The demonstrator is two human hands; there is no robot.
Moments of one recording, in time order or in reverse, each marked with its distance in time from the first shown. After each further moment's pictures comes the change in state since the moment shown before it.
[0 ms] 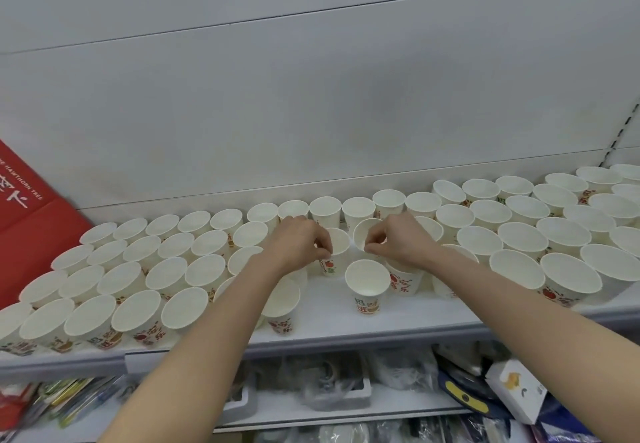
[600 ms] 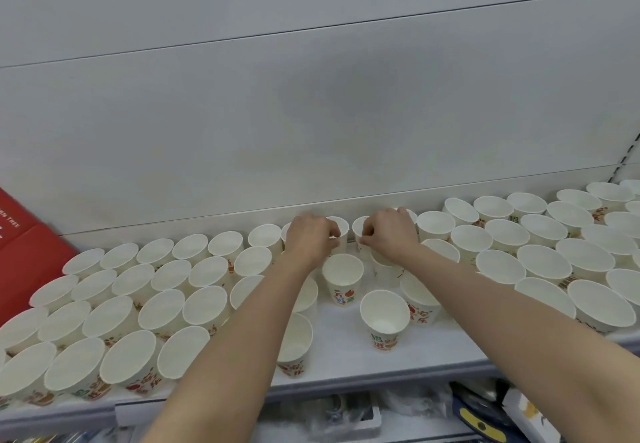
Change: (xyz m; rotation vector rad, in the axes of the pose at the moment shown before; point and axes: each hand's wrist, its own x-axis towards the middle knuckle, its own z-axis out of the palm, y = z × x) left_hand 0.074 -0.020 0.012 0.097 0.127 -0.084; right_hand 0.079 -0.007 0.012 -0.271 0.116 0.180
